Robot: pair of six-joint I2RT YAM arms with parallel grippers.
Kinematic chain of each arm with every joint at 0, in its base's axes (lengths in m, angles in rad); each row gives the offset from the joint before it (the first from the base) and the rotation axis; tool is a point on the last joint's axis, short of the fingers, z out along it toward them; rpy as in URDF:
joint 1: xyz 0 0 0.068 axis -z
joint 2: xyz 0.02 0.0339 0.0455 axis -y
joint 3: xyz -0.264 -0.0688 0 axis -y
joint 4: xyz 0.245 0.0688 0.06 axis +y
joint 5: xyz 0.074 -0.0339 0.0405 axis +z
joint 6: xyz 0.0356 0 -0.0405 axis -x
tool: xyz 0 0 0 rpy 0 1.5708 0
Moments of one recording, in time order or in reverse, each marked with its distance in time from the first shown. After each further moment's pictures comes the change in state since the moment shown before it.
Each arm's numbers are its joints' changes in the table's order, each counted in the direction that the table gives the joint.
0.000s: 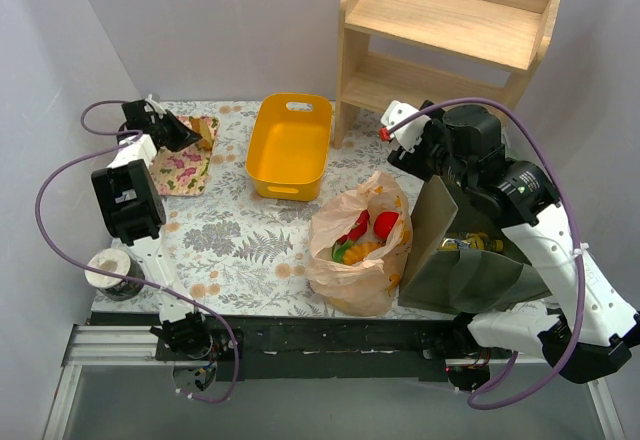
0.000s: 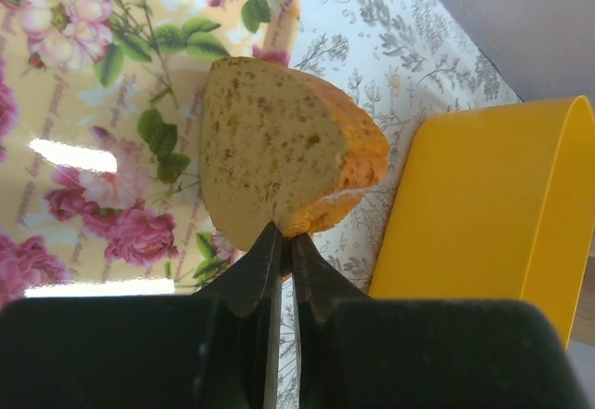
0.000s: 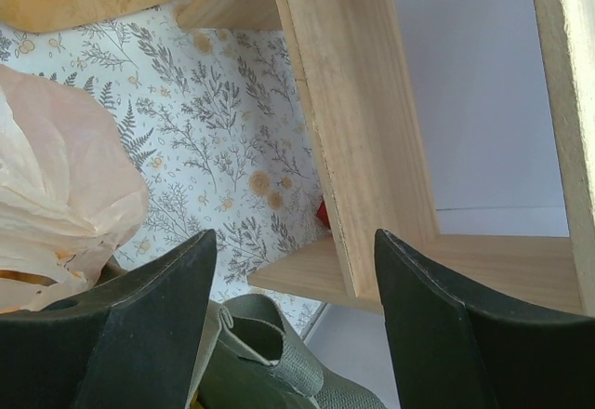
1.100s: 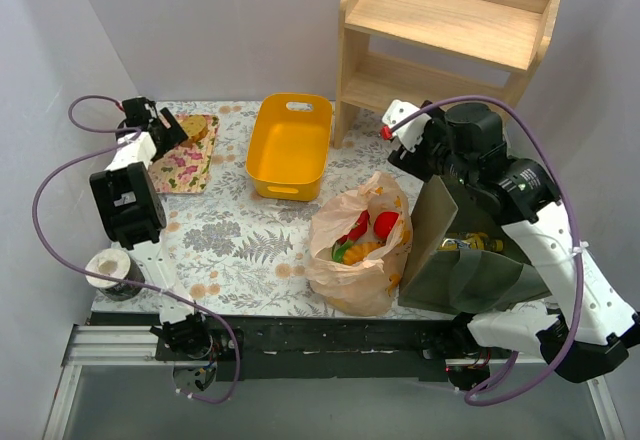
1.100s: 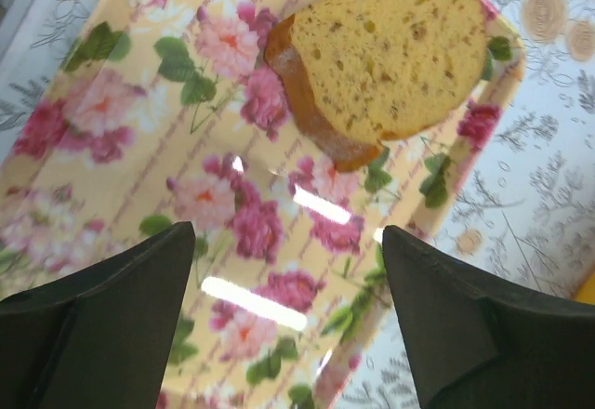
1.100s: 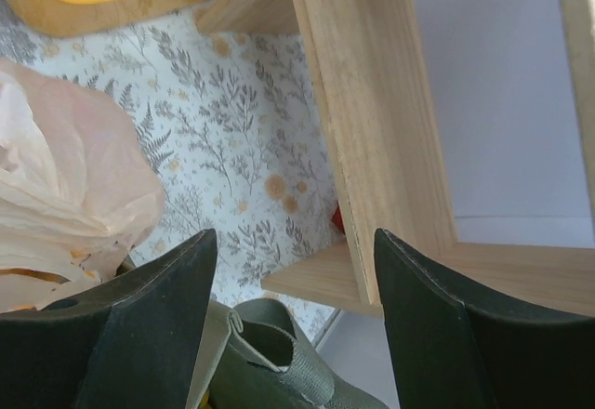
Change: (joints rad) left arm 0.014 0.023 0.024 0.090 0.513 -0.125; right arm 0.029 -0.006 -0.011 0.014 0.048 -0.010
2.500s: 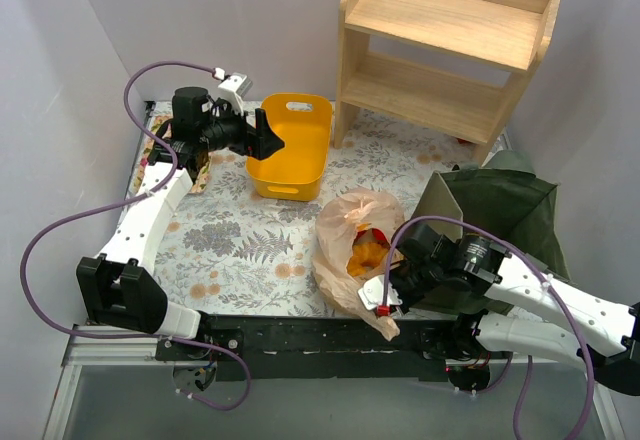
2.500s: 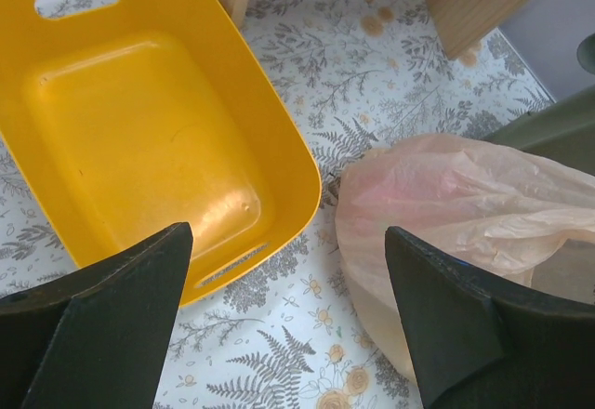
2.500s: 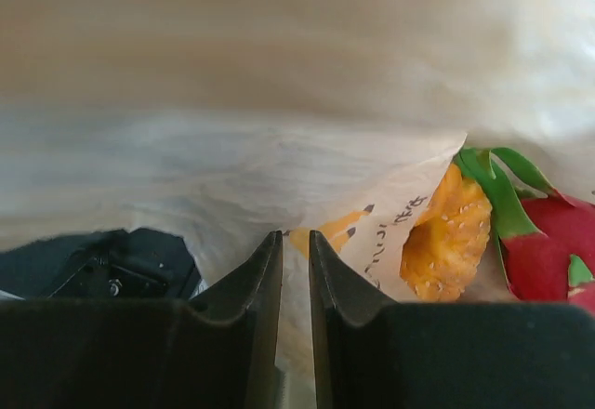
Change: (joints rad) left arm 0.470 0.735 -0.313 0.098 -0.546 -0.287; right arm -0.418 0.262 -0.708 0.129 0.649 0.270
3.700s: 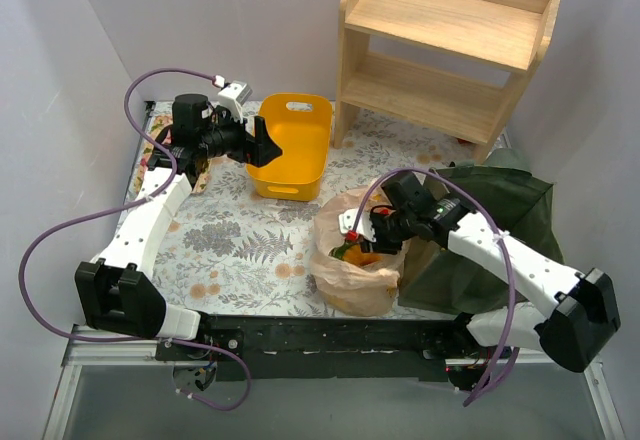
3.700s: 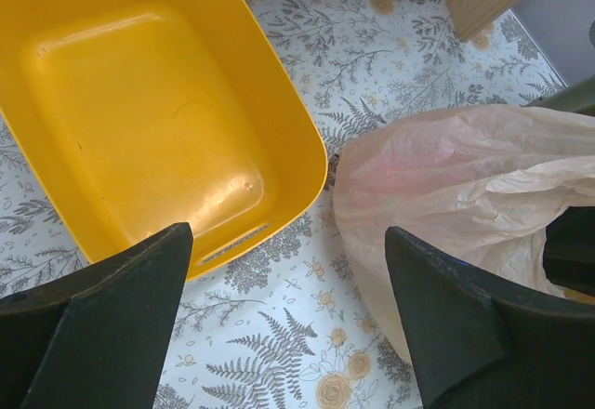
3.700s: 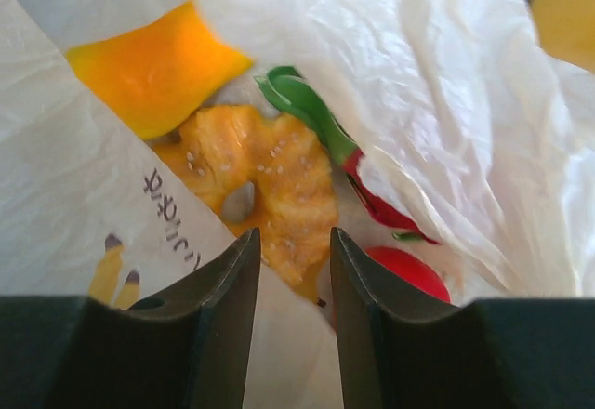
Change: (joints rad) left arm 0.006 0.031 -0.056 0.023 0.015 -0.025; right arm 0.314 -0.298 0.117 -0.237 -0.031 -0.045
